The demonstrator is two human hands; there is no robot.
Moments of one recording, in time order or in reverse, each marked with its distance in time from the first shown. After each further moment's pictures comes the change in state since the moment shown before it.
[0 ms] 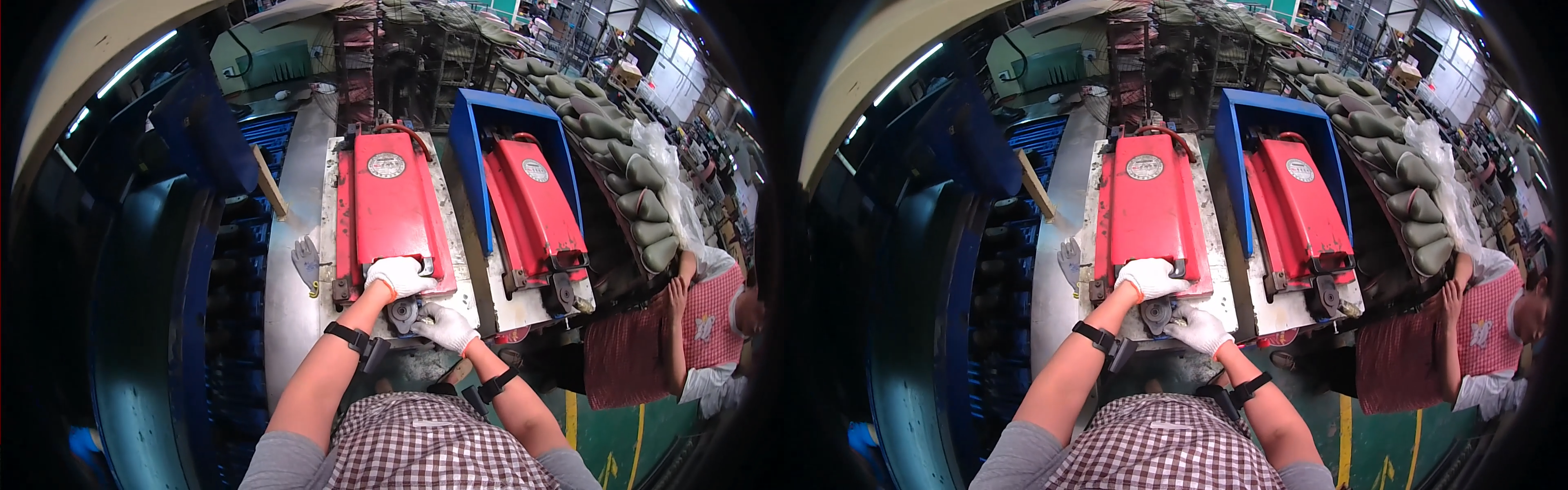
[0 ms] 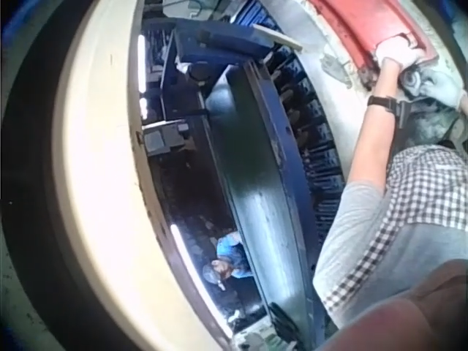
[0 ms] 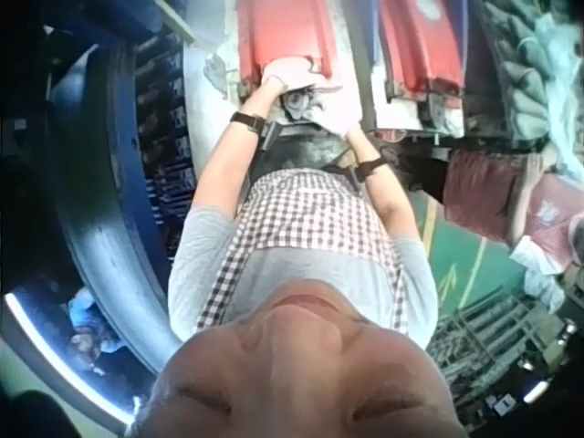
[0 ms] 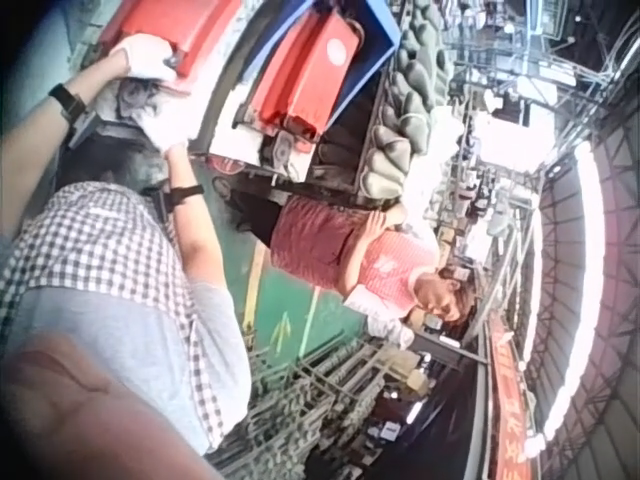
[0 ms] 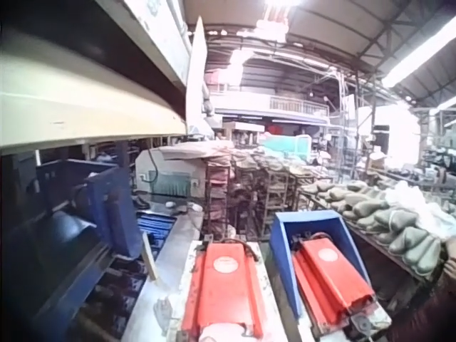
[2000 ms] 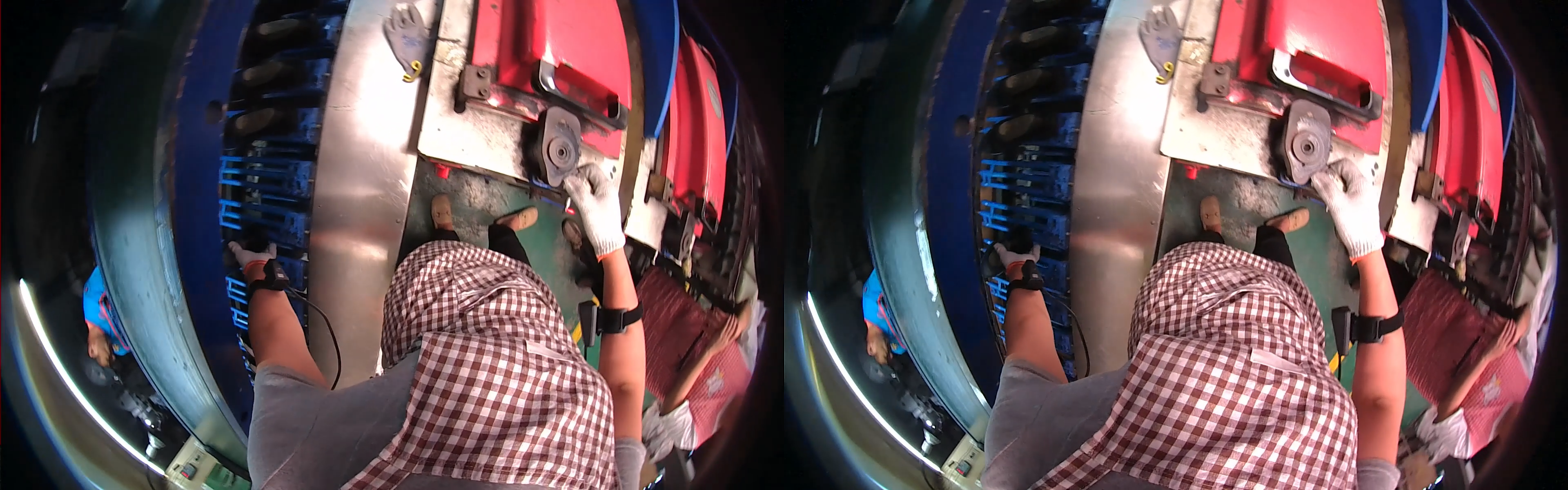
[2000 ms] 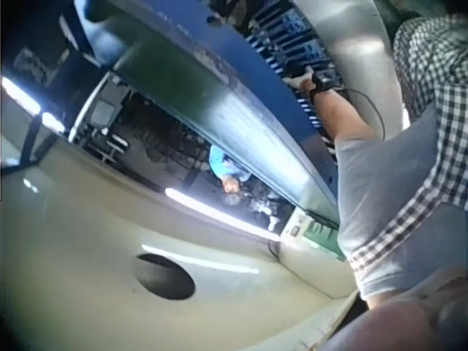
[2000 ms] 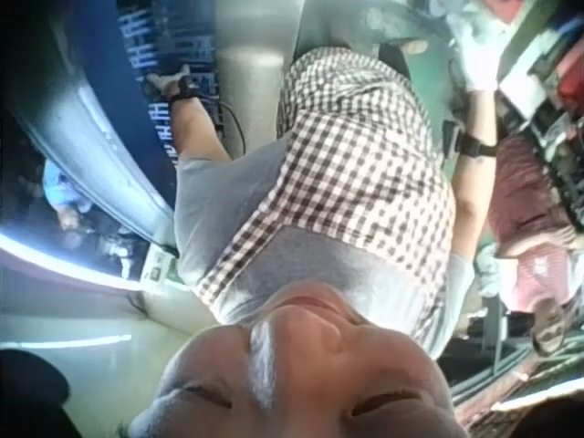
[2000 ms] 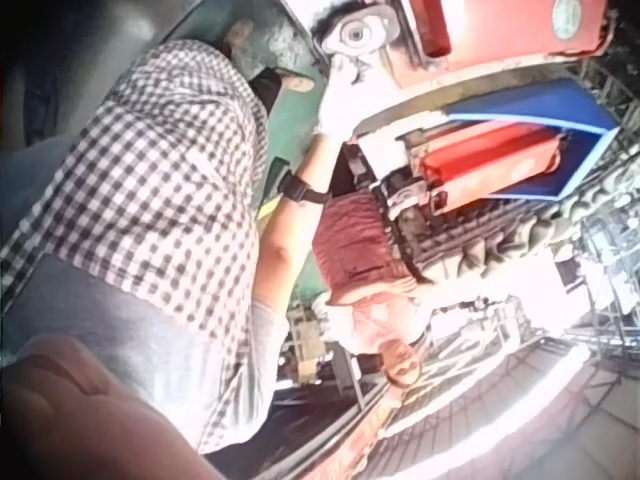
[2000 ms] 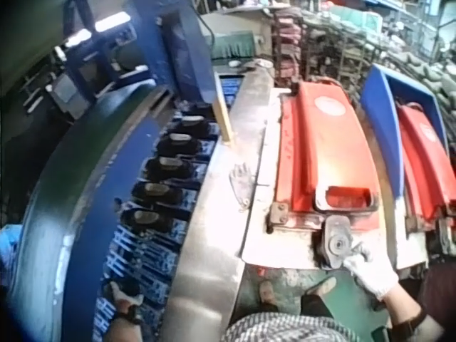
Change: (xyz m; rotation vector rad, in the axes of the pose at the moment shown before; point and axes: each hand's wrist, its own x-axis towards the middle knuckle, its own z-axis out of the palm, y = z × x) left_hand -0.446 -0.409 0.333 -2.004 1.632 -1.428; right_hand 0.003 0.024 0.017 0.051 0.104 -0.015
